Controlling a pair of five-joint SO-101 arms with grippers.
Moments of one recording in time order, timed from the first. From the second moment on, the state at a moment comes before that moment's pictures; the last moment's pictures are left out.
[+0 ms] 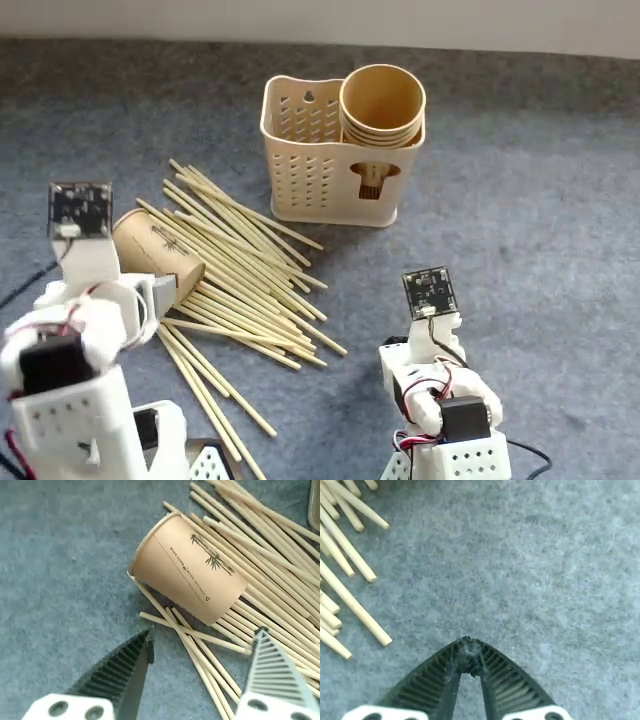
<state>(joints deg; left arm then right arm) -21.7 -63.4 44.5 83.6 -4.2 -13.1 -104.6 95.7 71.2 6.4</state>
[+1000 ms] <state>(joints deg) -21.7 2.0 22.8 76.7 22.3 -13.1 -104.6 95.7 71.2 6.4</state>
